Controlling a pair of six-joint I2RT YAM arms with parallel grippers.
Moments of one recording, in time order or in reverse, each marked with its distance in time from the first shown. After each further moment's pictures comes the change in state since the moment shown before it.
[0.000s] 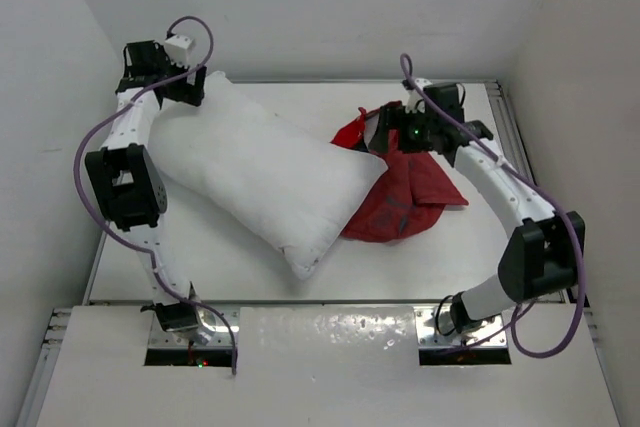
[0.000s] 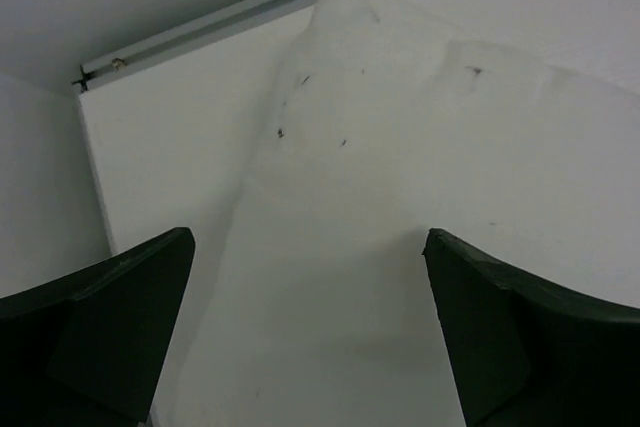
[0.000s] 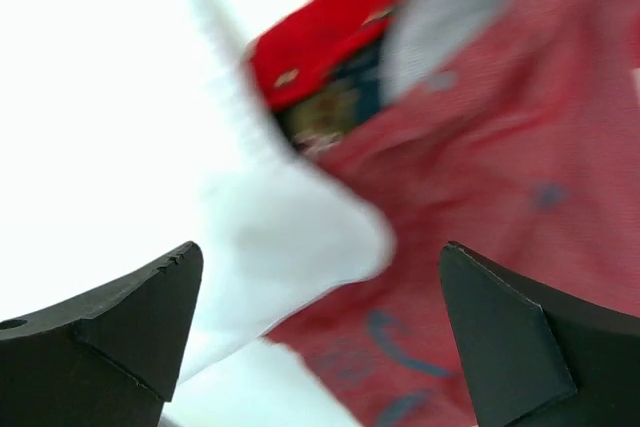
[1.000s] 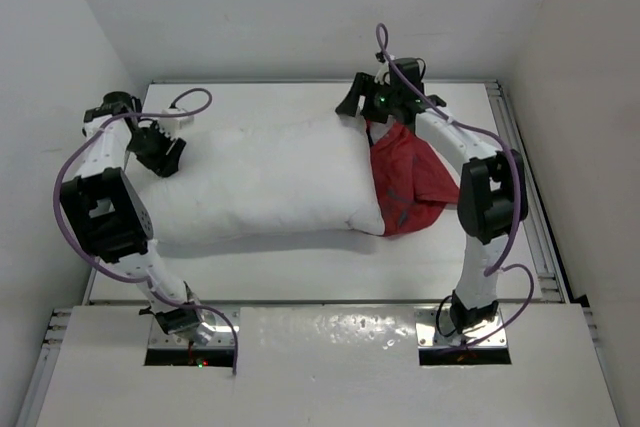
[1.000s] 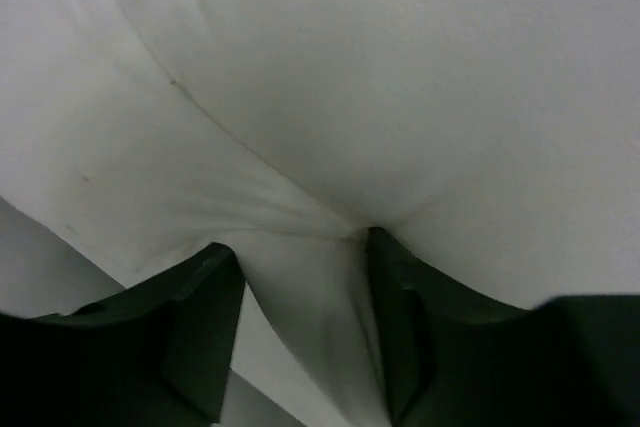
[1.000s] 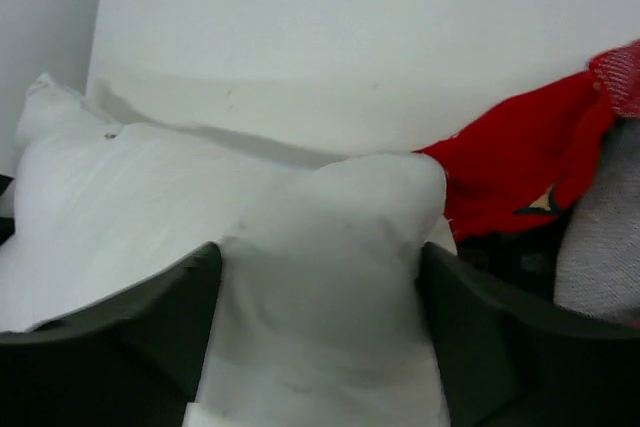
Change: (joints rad) left arm 0.179 -0.229 -0.338 -0.585 0.121 0.589; right arm 0.074 0.437 0.304 0.296 -0.129 0.274
